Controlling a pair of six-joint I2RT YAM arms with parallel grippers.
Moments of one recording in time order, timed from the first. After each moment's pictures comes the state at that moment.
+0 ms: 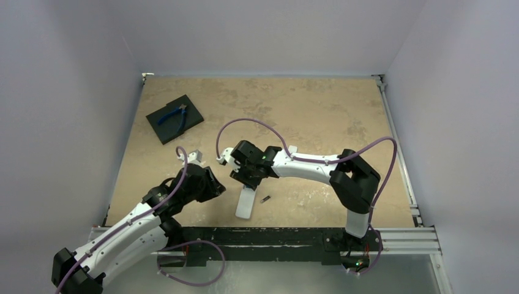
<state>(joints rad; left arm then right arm) -0.69 0.65 0.43 -0.57 -0.12 -0.97 1.05 1.84 1.29 -0.53 0.00 -0.10</state>
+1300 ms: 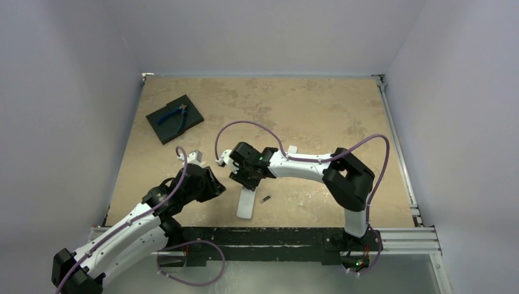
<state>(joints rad) -0.69 0.65 0.43 -0.57 -0.11 -0.97 1.05 1.89 1.29 -0.50 -0.02 -0.10</state>
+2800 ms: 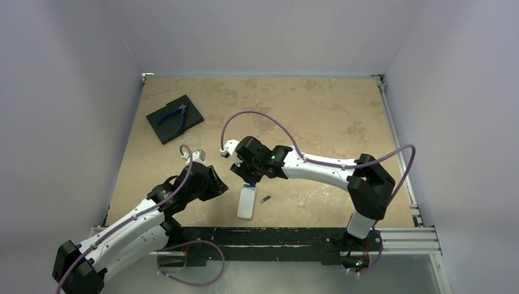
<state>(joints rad) -0.69 0.72 0.43 -0.51 -0.10 -0.96 1.05 1.74 1.26 -0.47 0.01 -0.02</state>
